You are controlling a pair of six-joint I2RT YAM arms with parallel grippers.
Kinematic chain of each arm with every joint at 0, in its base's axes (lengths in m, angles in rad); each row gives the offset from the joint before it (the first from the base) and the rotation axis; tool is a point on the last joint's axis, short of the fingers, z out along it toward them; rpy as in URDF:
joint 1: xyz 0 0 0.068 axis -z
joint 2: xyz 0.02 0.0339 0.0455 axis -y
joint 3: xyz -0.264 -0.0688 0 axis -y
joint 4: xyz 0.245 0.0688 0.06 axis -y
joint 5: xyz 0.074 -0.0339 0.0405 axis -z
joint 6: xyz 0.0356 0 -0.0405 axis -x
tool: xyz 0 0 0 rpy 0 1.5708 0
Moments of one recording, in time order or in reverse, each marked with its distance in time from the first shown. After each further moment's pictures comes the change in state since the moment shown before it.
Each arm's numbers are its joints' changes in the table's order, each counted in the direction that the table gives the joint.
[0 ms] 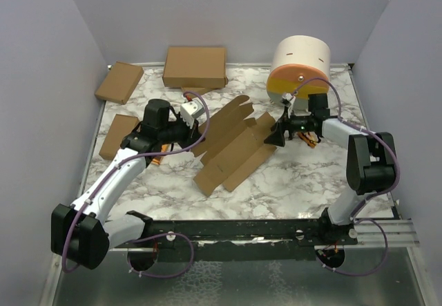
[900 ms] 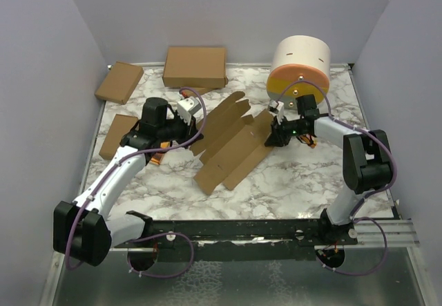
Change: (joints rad) left arm -0.037 -0.021 0.000 0.029 0.013 0.036; right arm -0.109 -0.024 0.058 -0.188 0.205 0.103
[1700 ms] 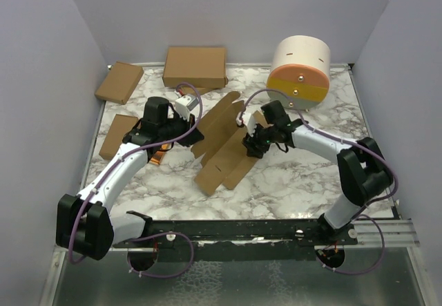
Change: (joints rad) left arm -0.014 -0.048 0.000 0.014 -0.013 0.174; right arm -0.372 0.061 0.008 0.032 0.491 0.012
